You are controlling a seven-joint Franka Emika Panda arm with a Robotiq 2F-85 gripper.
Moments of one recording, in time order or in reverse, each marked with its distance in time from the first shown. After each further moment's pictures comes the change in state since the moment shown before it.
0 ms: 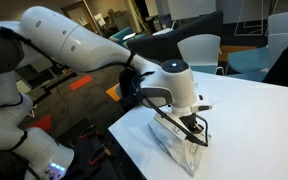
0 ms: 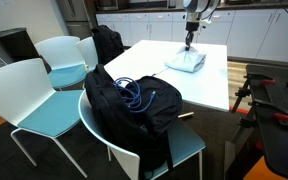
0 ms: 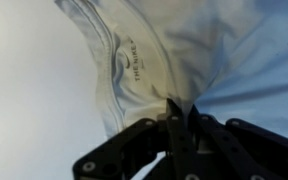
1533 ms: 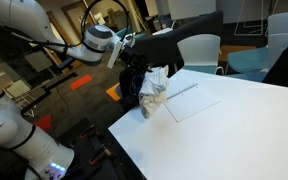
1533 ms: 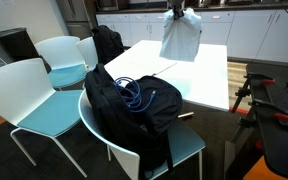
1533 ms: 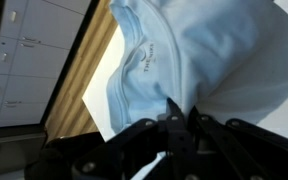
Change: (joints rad) arm 0.709 -0.572 -0.115 -0.398 -1.332 -0.255 0.877
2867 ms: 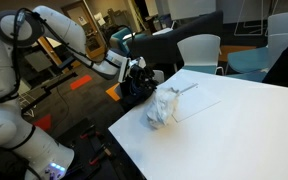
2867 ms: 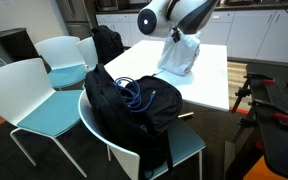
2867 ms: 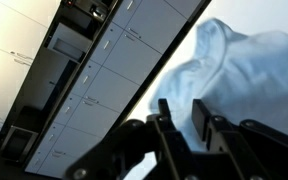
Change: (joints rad) arm -0.037 0.416 0.216 0.227 -0.222 -0.539 0.278
